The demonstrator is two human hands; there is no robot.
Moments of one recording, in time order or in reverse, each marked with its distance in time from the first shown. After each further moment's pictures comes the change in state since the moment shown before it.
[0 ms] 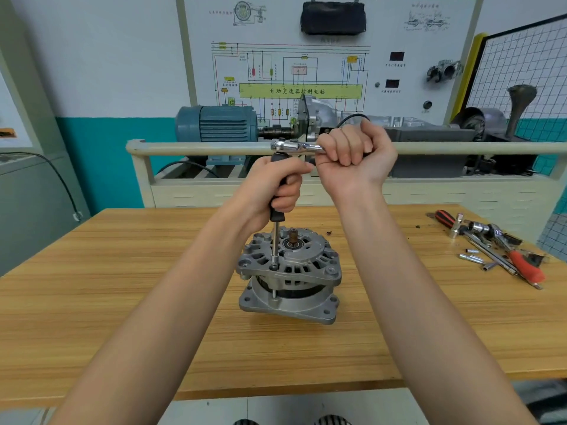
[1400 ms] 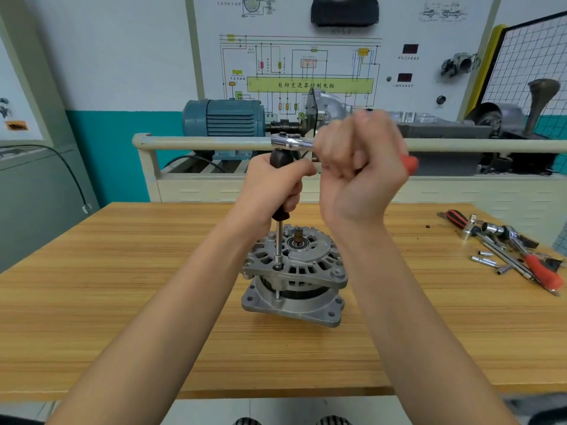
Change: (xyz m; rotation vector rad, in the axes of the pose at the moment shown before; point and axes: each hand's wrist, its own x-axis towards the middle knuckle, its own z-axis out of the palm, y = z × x) left_hand -0.005 -0.007 0.005 0.092 0.266 0.115; right_hand -0.036 0.027 0.009 -0.562 -0.506 -0.360
